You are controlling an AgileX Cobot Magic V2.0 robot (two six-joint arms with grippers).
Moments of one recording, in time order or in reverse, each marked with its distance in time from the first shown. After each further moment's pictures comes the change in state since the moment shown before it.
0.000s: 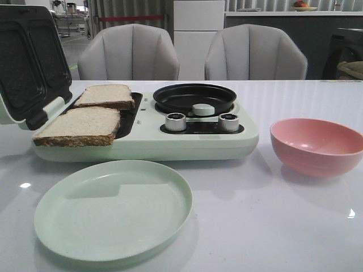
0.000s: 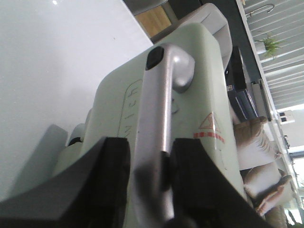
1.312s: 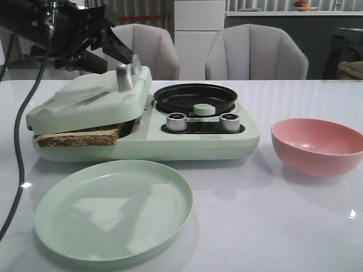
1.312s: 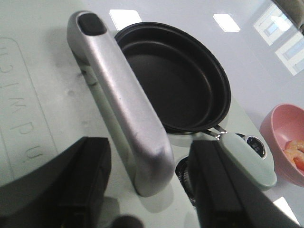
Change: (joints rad) left arm -0.646 0.060 -0.063 0.173 -0.361 0.387; right arm -0.002 0.000 0.000 0.000 -0.002 0.000
